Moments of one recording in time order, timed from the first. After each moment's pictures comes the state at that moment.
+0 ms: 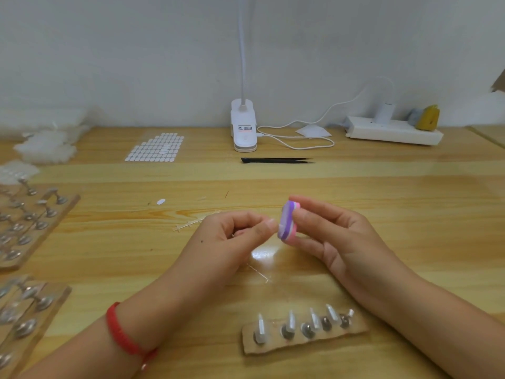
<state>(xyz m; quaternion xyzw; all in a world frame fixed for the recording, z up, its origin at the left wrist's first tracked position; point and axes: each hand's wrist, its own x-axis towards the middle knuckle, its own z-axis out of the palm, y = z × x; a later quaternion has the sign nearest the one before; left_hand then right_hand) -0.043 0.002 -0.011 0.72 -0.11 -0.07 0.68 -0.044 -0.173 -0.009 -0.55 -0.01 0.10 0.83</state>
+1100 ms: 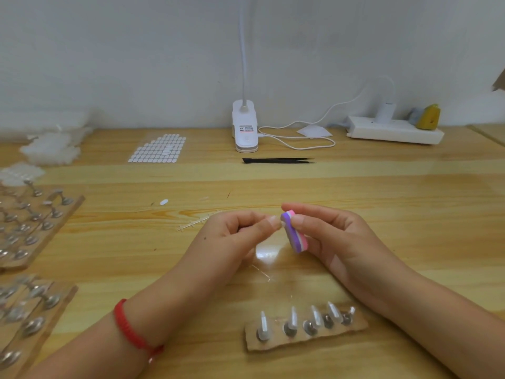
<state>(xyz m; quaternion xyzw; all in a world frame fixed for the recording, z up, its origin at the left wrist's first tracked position) -0.043 0.002 -0.010 0.72 -0.13 -0.10 0.68 -0.045 -0.171 -0.011 -0.59 -0.01 0.12 0.80</state>
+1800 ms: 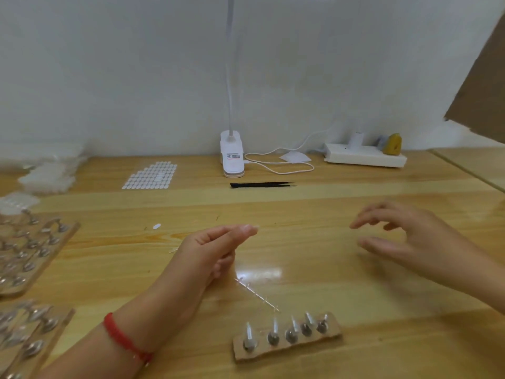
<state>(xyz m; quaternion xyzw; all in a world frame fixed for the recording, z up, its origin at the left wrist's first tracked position) -0.039 0.010 -0.007 0.66 -0.06 -0.11 0.74 -0.051 -0.286 0.030 -0.97 -0.09 -0.06 0.22</state>
